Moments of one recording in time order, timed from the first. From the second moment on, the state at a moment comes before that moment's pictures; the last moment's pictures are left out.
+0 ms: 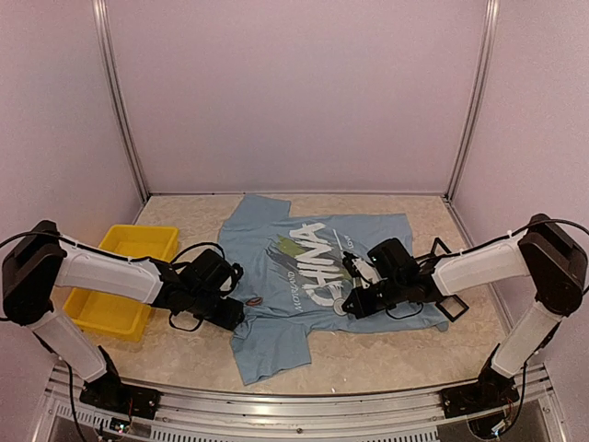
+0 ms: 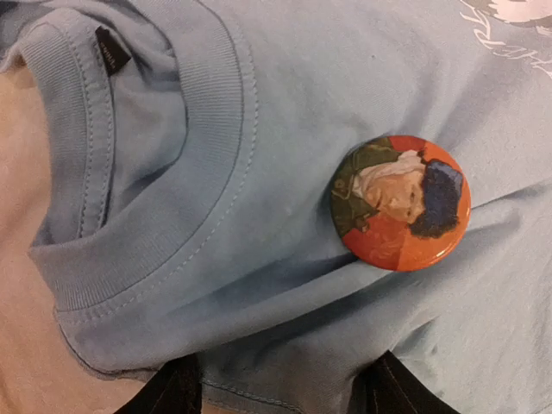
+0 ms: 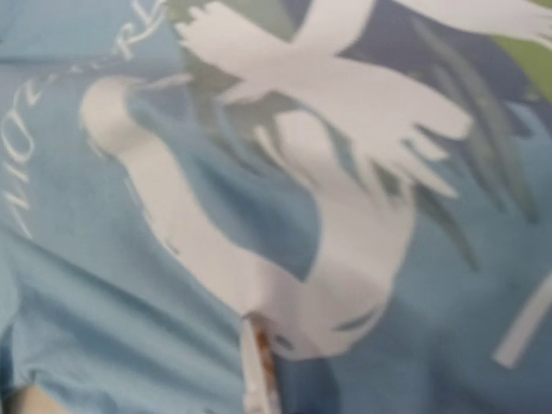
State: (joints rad) left arm -0.83 1.57 0.72 -0.22 -0.11 -0.38; right arm 0.75 1.64 0.74 0.02 -0.22 0.36
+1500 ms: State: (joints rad) left arm -1.24 1.82 1.06 -0.45 0.23 0.05; right arm 0.78 1.52 0.89 -0.15 -0.22 0.19
